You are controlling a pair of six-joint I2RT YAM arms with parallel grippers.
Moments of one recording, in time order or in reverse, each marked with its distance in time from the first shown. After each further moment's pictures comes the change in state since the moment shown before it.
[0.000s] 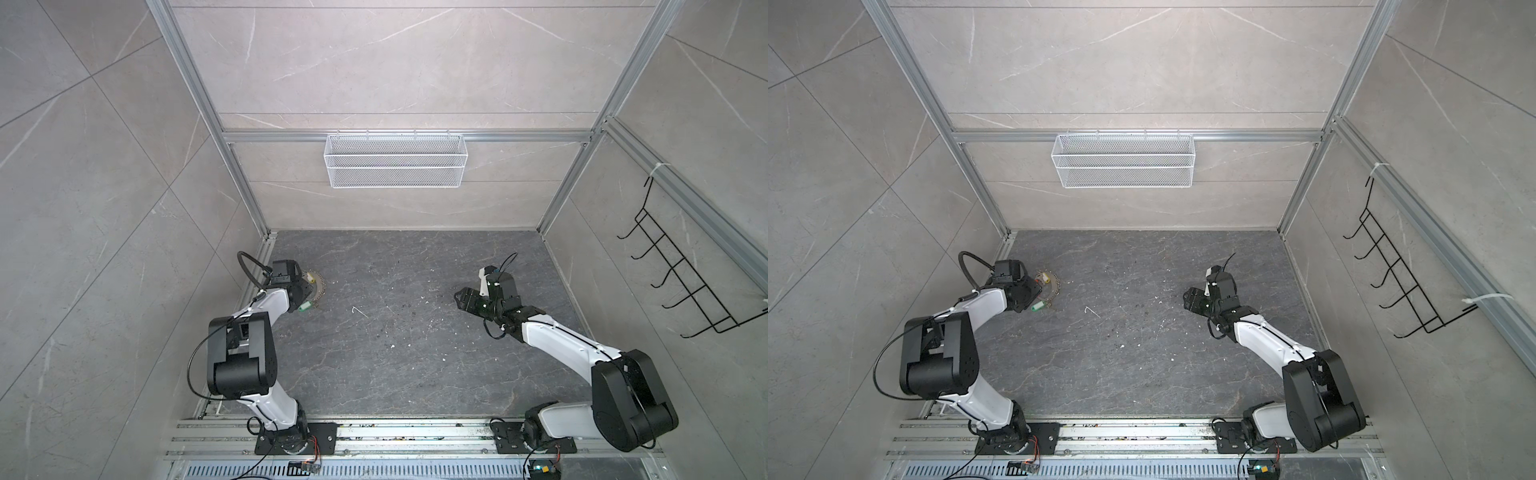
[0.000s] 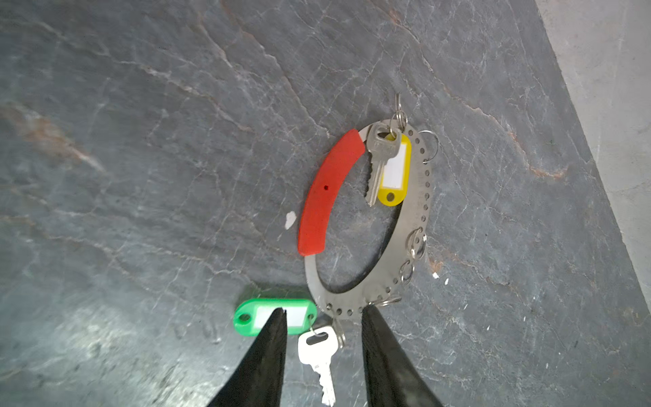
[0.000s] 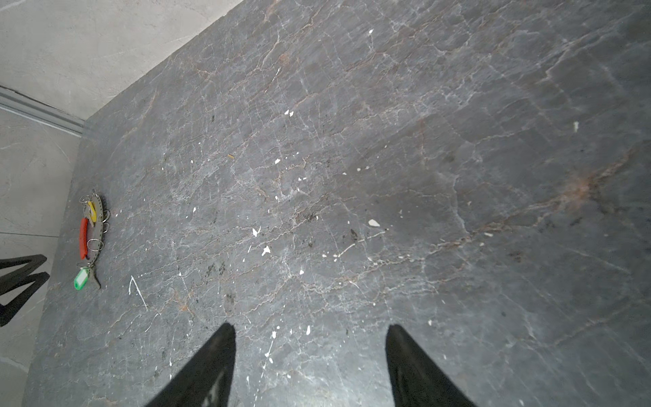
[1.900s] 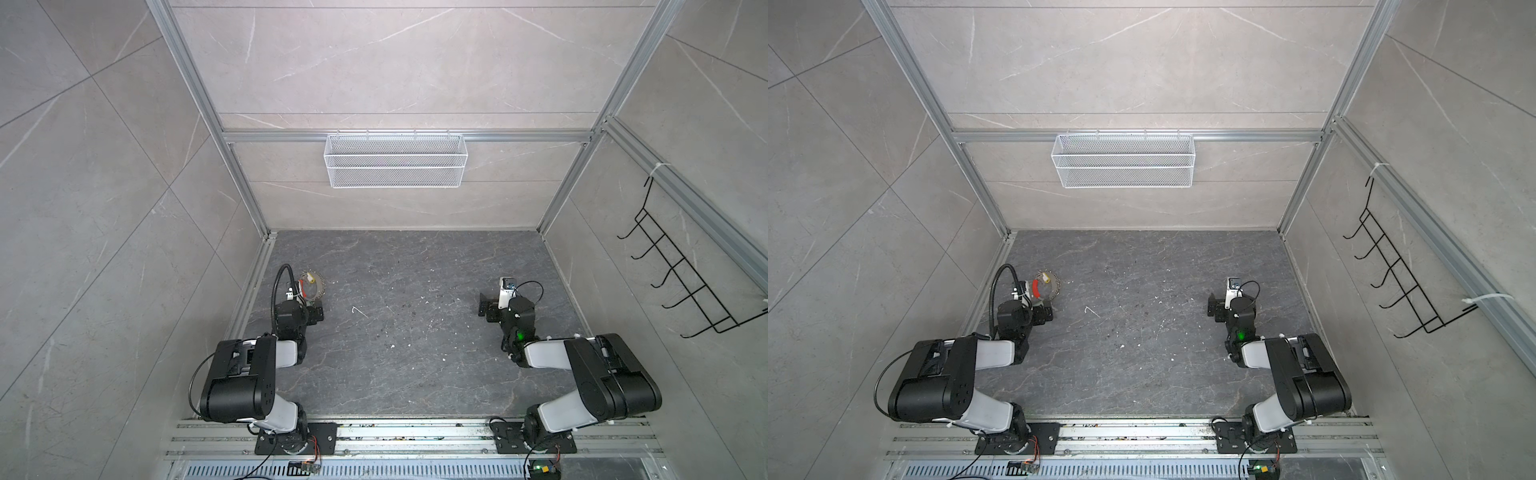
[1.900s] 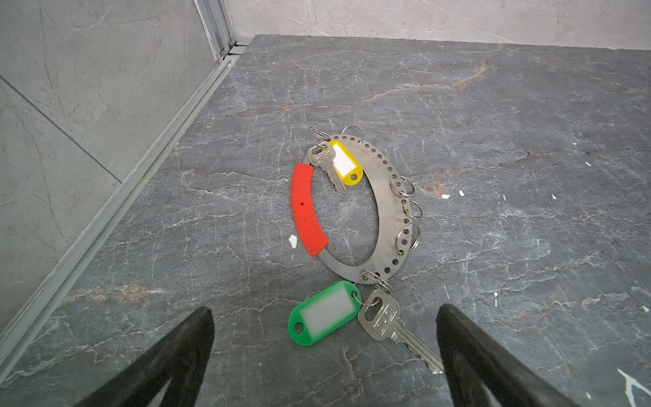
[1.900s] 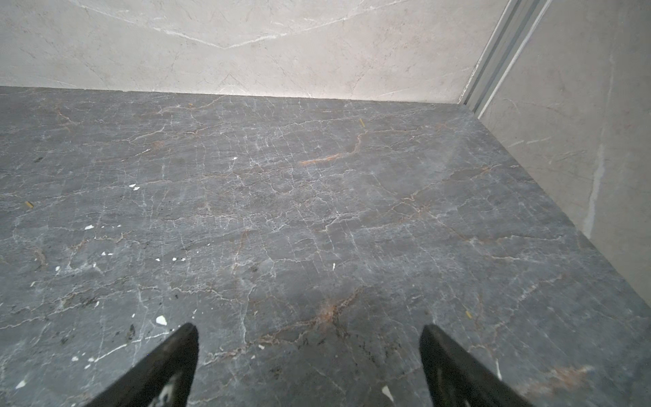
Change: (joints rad) left arm -0.055 -0.179 -0.650 0.959 -0.092 0.760; right arm -0.180 0.138 -0.388 0.885 0.277 -0.569
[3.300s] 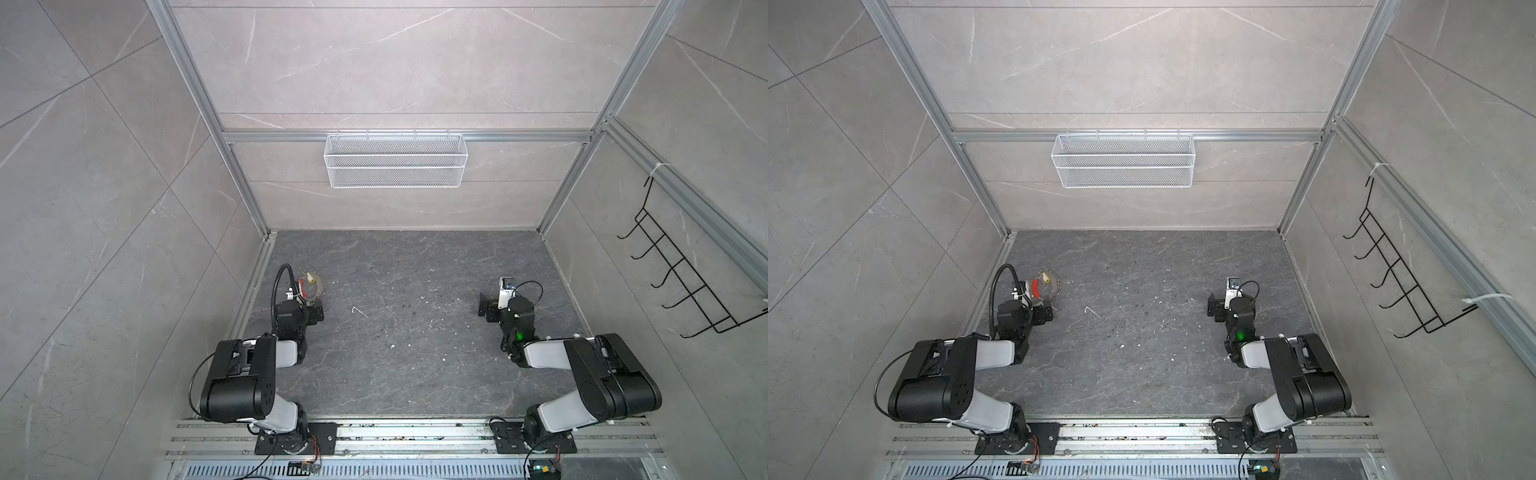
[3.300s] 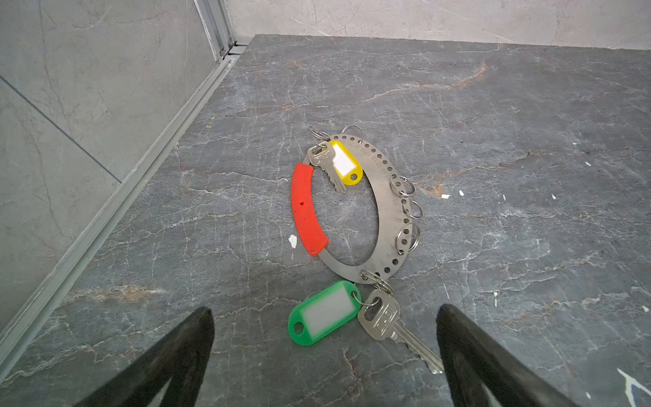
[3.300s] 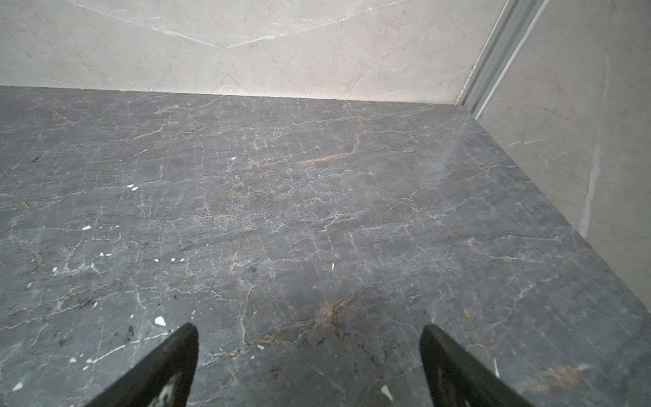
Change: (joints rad) left arm 0.001 0.001 0.000 -0.001 0.001 0.000; right arm 0.010 0.000 0.000 0.000 0.015 0.000
